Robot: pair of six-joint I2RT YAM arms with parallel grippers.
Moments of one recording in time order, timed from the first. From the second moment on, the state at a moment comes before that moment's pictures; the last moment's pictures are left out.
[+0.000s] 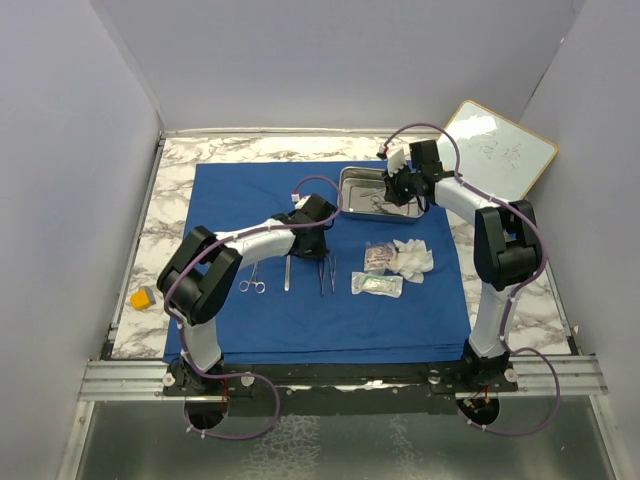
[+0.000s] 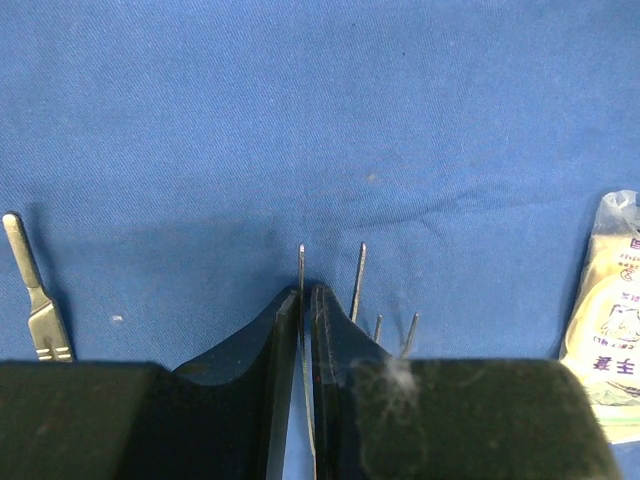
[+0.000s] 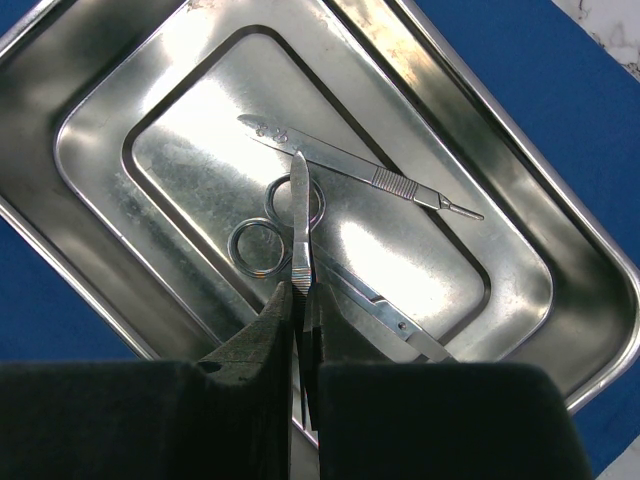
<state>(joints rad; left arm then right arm) -0.68 1.82 1.13 -0.37 -0.11 -0.78 0.23 1.99 1.40 -0.21 -0.33 -0.39</state>
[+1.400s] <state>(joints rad) -0.27 1.48 1.04 -0.04 0.83 -0.53 0.46 1.55 1.24 -0.36 -0.80 -0.71</state>
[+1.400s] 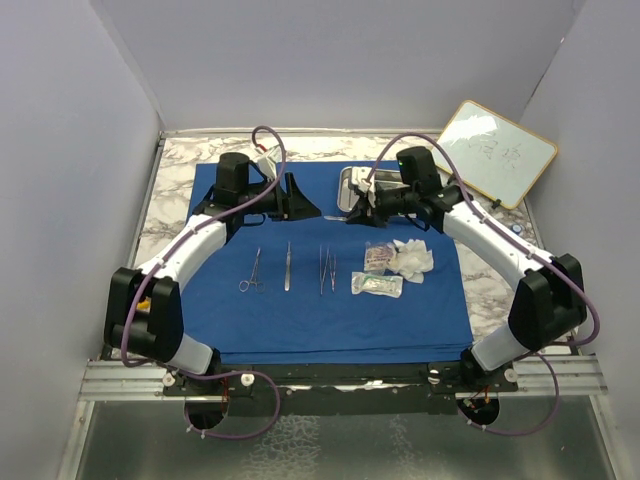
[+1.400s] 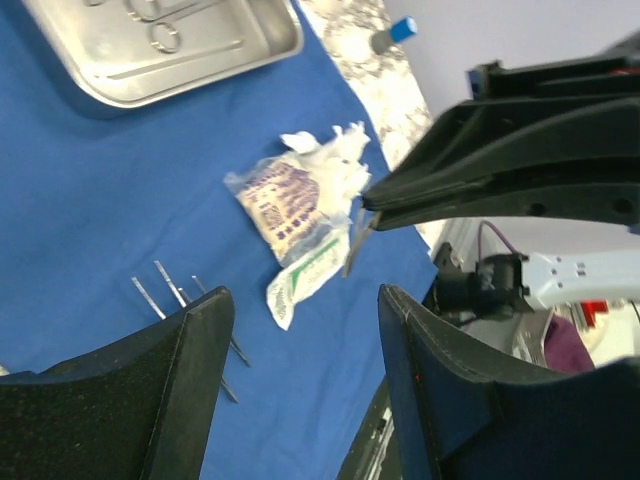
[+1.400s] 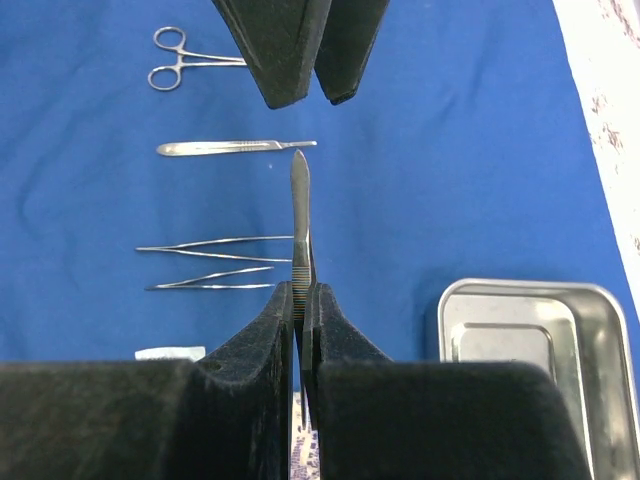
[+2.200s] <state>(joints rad) -0.33 1.48 1.03 -0.07 1.06 -0.42 0.53 1.51 1.21 -0.38 -0.88 -0.84</state>
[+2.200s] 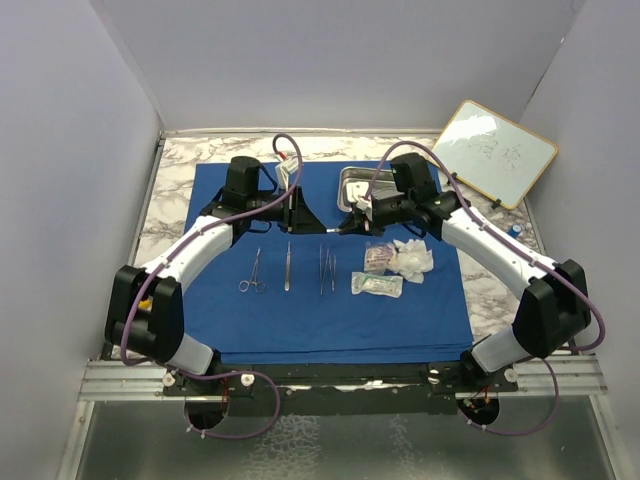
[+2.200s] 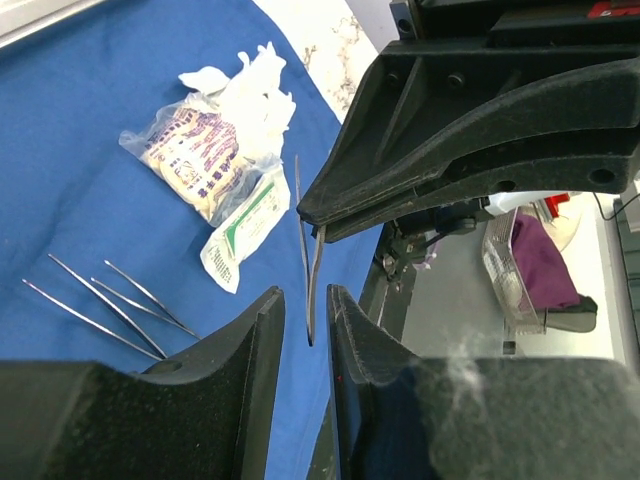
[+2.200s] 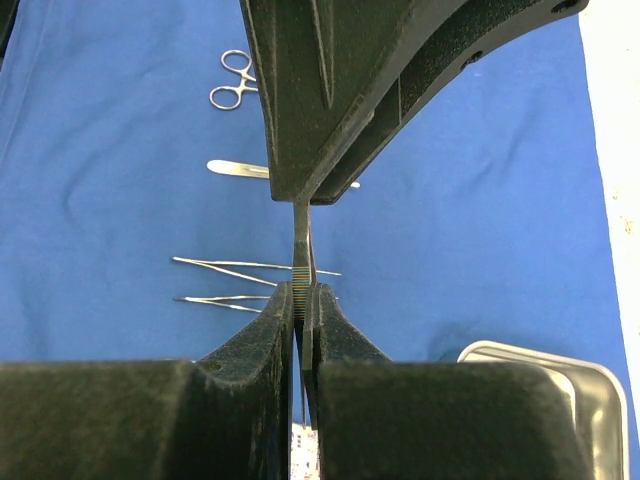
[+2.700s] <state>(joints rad) -0.34 1.48 1.03 -0.12 1.06 -0.37 0.54 1.51 1.20 -0.39 -0.87 -0.84</state>
